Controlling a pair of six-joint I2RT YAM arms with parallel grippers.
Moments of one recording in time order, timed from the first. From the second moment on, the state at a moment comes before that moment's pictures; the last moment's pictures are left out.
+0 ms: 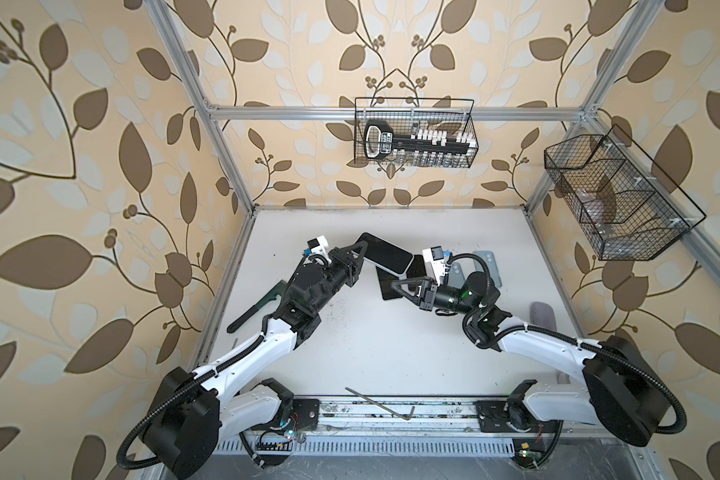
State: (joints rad) left arm -0.51 1.10 0.62 0.57 0.10 -1.56; right arm 0.62 1.30 0.55 0.83 -0.63 0.90
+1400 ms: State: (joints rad) left arm -0.51 1.11 0.62 0.53 0.12 -1.50; right arm 0.59 1.32 0.59 0.82 -0.64 1.05
